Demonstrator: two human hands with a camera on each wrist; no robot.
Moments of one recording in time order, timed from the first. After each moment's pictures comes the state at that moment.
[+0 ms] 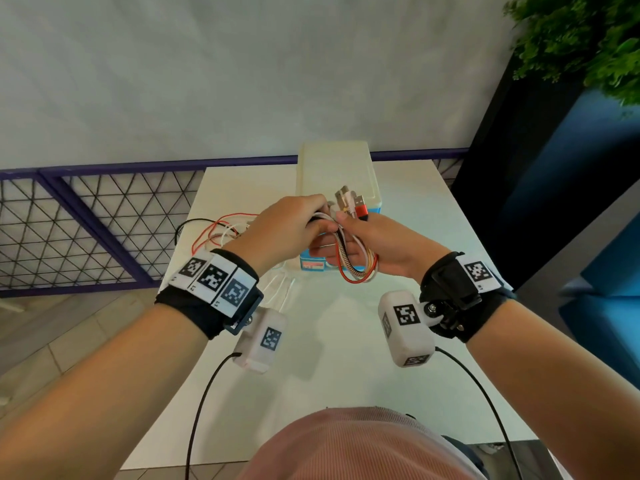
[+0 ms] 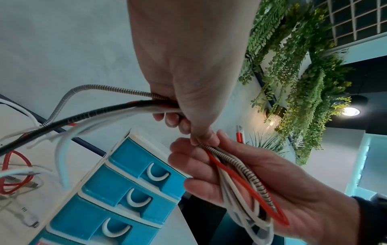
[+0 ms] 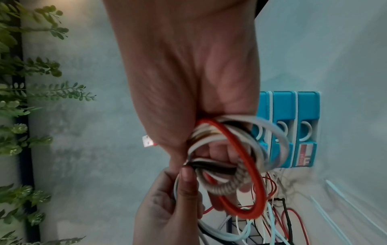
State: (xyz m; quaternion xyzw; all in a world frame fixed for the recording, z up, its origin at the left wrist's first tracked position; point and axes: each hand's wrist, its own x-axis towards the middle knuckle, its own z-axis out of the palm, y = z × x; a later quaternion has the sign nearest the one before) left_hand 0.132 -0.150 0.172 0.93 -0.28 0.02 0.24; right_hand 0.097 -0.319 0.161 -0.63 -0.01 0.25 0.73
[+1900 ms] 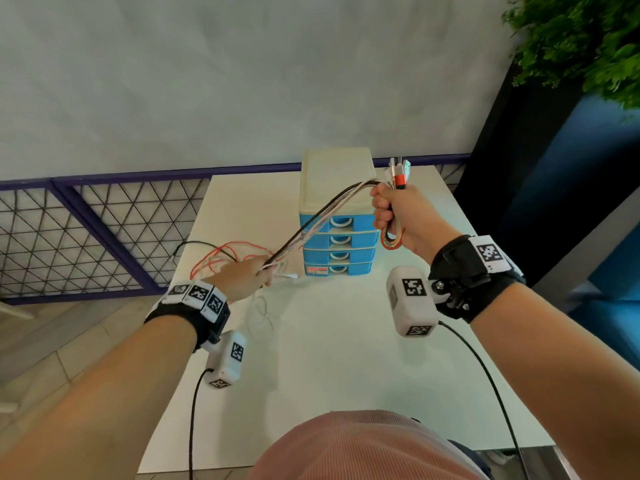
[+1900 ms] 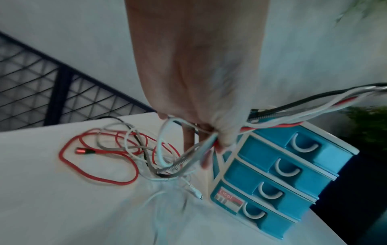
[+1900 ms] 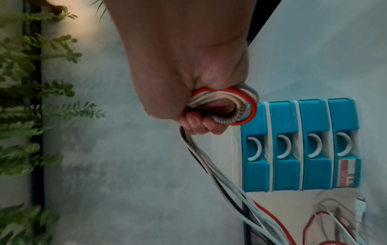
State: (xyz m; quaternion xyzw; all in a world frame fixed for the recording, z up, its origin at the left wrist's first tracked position) left_hand 0.144 -0.063 0.083 0.95 -0.13 -0.22 0.19; right_hand 0.133 -0.341 0.171 -0.61 0.11 0.02 0.79
